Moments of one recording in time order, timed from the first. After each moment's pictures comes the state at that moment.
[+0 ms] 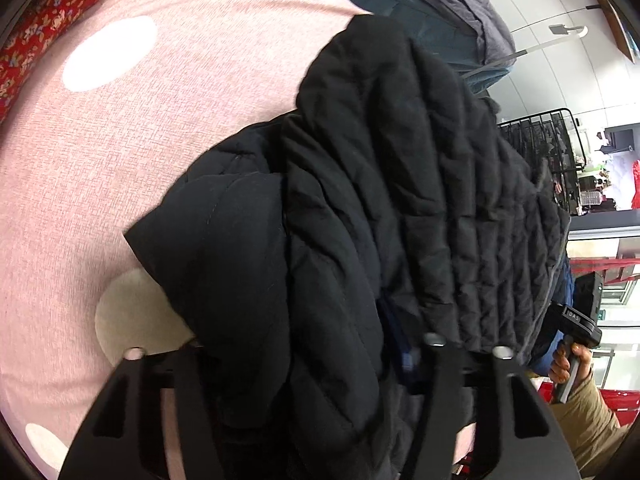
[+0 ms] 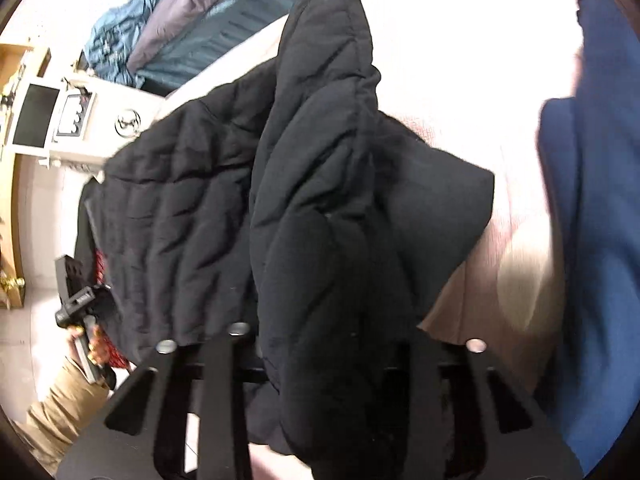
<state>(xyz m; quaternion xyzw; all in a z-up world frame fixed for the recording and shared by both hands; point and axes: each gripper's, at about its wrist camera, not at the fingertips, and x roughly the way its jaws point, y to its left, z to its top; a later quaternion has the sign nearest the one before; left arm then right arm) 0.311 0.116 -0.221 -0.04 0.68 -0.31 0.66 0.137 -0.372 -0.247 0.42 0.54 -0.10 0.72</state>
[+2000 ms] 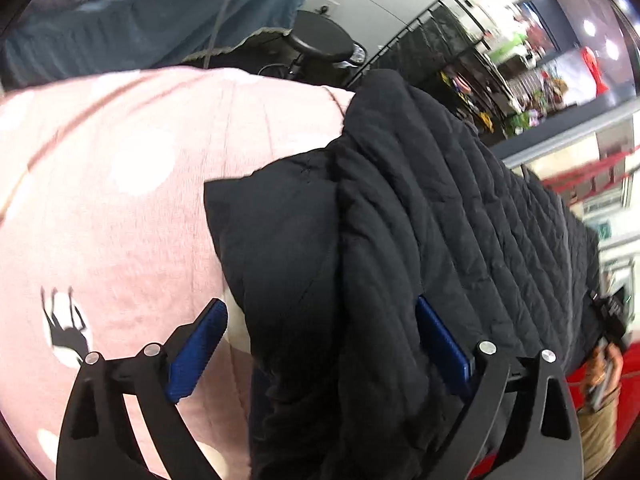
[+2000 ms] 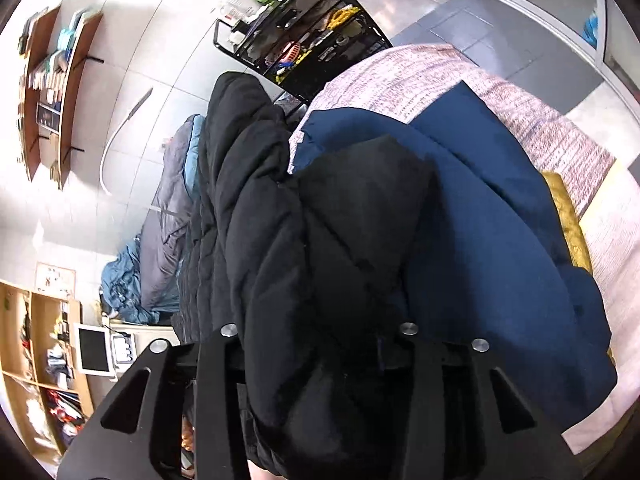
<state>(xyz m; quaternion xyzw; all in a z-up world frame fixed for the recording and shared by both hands) 0.035 -0.372 -0.125 0.04 0.63 -0.42 0.65 -0.354 -0.730 -0.102 0.58 0.26 -0.31 0.71</state>
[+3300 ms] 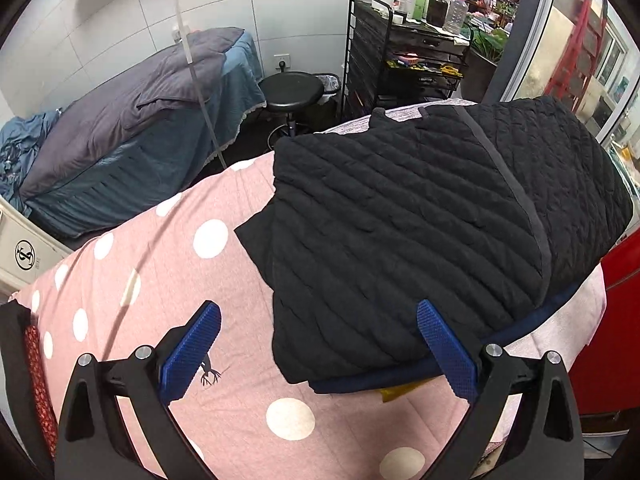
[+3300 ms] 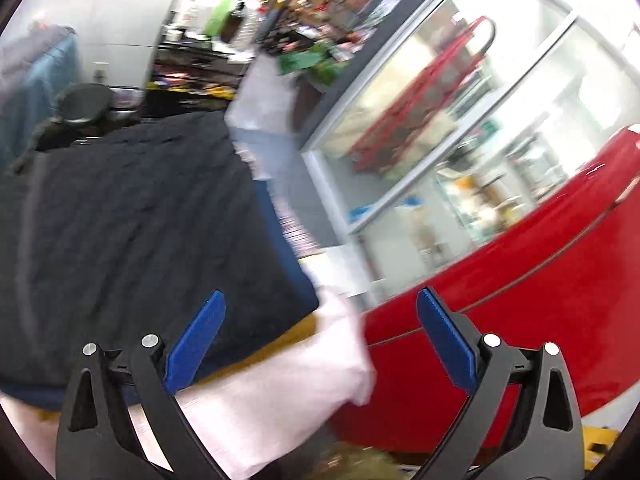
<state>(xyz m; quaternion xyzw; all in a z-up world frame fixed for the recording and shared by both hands) -0.091 -0.336 0.006 0.27 0.45 -0.44 0.73 -0.290 -0.518 0.041 0.11 0.47 -0.65 0.59</state>
